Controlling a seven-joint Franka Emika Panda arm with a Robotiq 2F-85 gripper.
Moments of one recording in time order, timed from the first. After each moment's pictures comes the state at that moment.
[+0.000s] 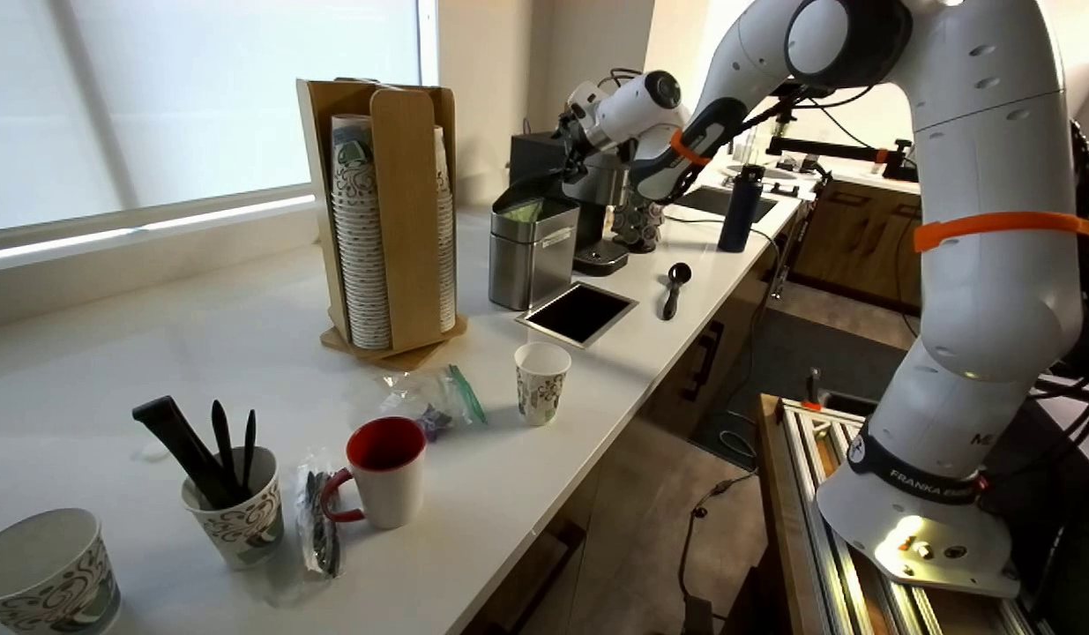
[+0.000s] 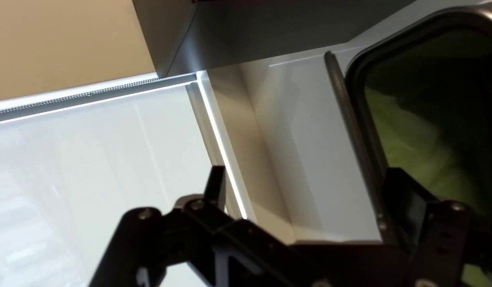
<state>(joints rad) -0.57 0.47 -0.29 -1.74 -0.98 3.40 -0.43</state>
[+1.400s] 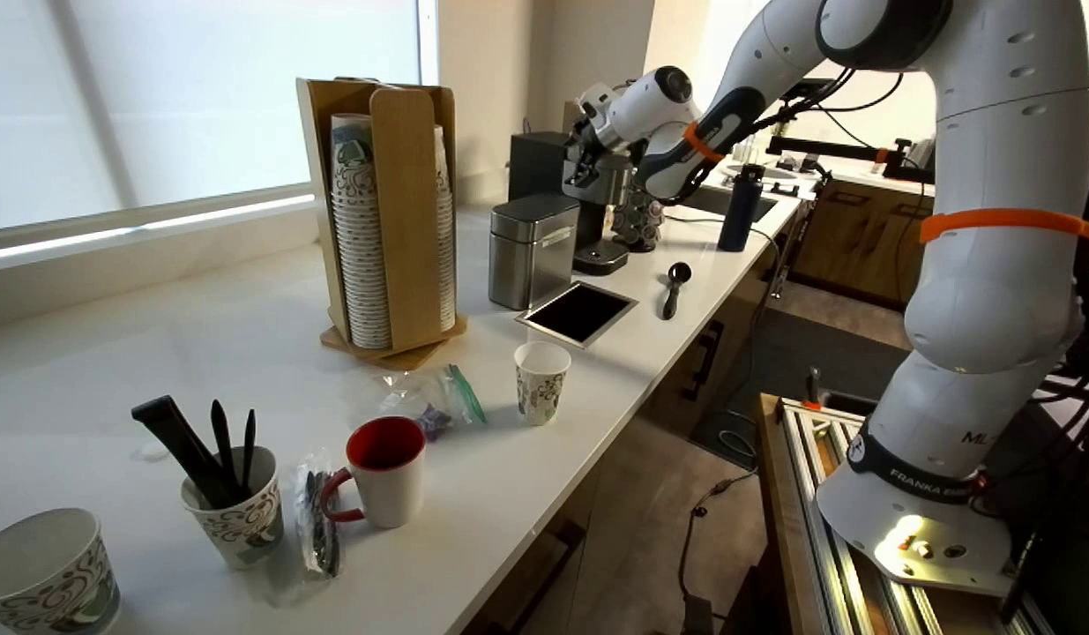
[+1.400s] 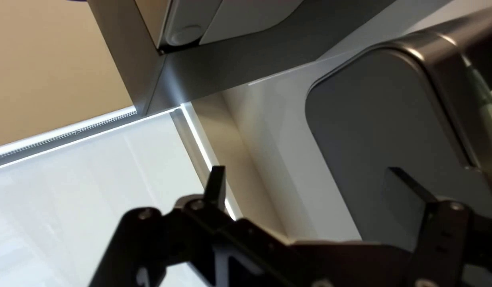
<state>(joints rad) -0.72 0.39 -0.13 -1.84 -0.95 3.32 -0.45</state>
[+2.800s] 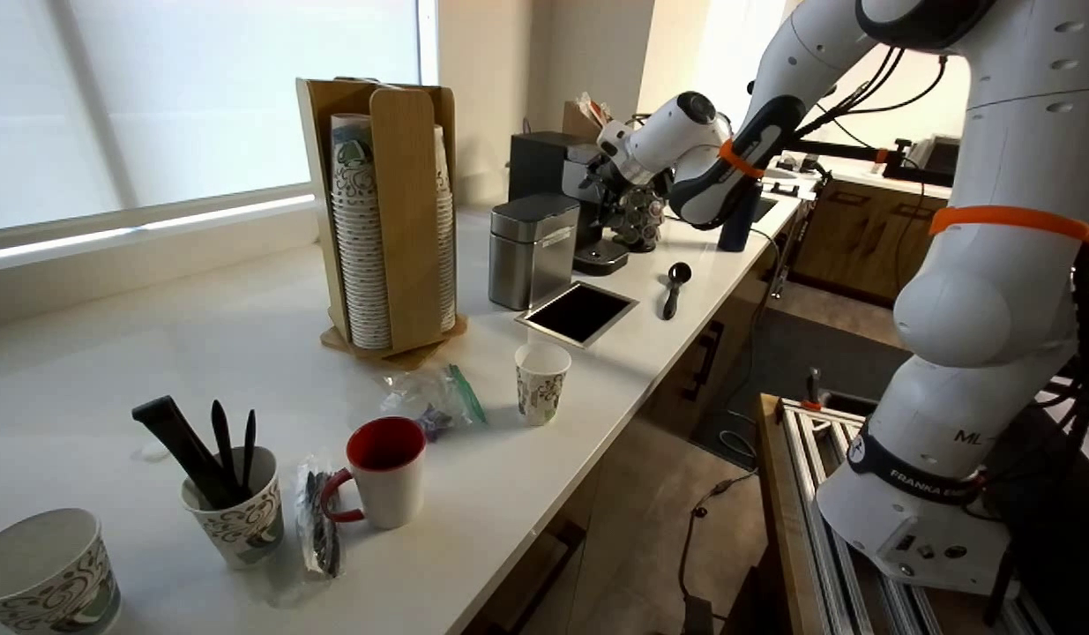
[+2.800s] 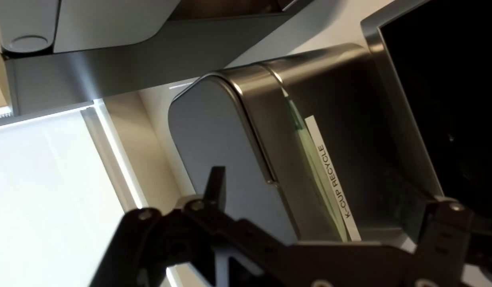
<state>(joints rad) -0.85 0.28 -0.02 -2.11 -1.08 3.31 -0.51</state>
